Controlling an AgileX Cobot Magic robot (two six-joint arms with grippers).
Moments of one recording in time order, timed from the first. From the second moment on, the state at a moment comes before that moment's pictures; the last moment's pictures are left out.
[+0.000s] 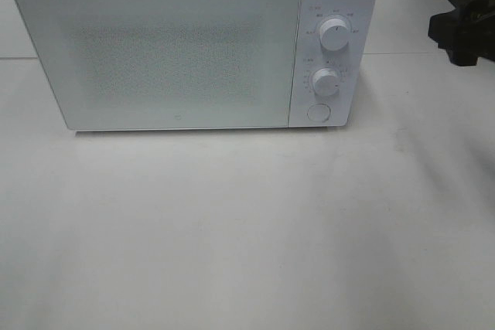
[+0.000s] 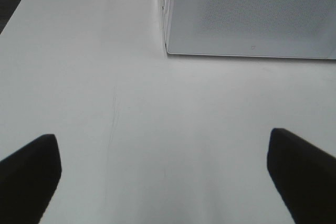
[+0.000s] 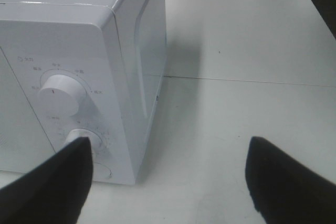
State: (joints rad) left arm -0.05 0.00 -0.50 -0.05 1.04 -0.05; right arm 0.12 1.16 -0.53 -0.05 -0.28 0.07
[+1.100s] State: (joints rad) left arm -0.05 0.00 -0.50 -0.05 1.04 -0.05; right arm 0.64 1.68 -0.35 0.62 -1.12 -0.29
